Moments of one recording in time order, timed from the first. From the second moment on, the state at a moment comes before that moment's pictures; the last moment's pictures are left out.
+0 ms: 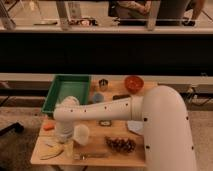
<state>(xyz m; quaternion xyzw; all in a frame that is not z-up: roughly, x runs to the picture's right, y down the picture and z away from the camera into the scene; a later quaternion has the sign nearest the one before) -0.231 0.291 0.743 -0.38 -0.31 -0.30 0.82</state>
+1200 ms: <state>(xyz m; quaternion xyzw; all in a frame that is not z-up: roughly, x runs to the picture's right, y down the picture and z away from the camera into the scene) -0.265 0.285 0.763 -0.37 -0.33 -0.34 0.80</state>
